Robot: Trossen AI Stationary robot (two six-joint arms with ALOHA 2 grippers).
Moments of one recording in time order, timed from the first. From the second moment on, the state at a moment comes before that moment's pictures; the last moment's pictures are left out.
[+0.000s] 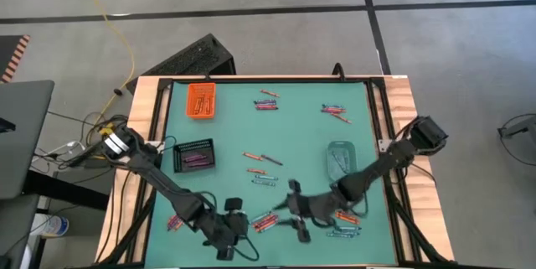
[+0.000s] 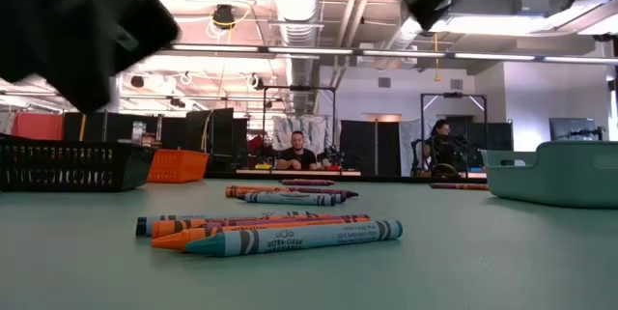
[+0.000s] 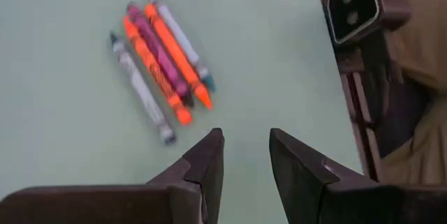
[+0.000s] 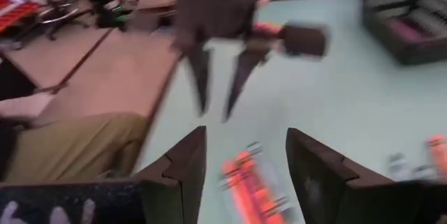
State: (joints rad) left arm -0.69 1.80 1.12 -0.16 -0.23 -0.57; right arm 0.59 1.72 0.98 0.33 0.34 0.34
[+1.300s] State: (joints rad) left arm -0.72 1.82 1.11 -0.98 -0.10 -1.32; right arm 0.83 1.72 0.98 0.31 0.61 0.47
